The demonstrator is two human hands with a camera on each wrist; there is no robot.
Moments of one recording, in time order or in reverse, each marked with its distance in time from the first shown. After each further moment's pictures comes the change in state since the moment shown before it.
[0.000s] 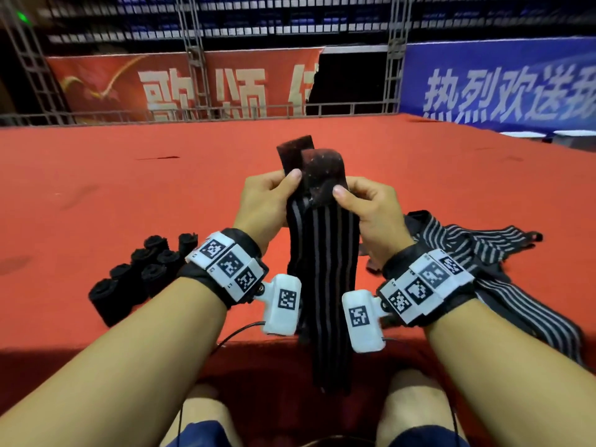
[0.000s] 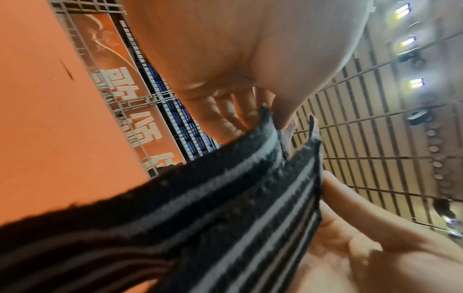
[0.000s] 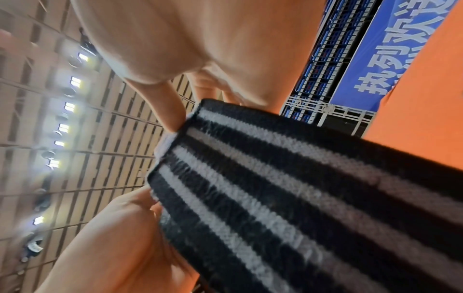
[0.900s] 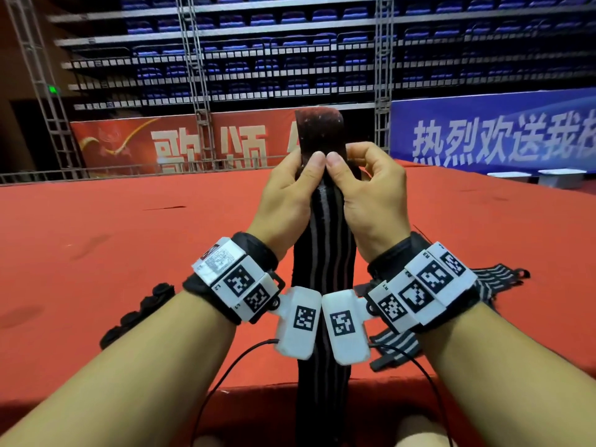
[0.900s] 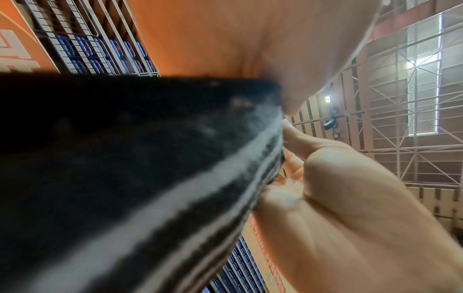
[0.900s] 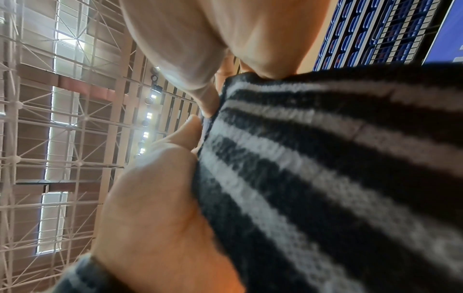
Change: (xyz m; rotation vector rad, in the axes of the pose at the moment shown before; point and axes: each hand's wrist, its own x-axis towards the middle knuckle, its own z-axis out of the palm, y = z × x) left_hand -0.019 0.107 0.026 -0.140 -0.184 0.336; right_hand 0.007 -0.111 0.021 -0.062 0.285 -0.379
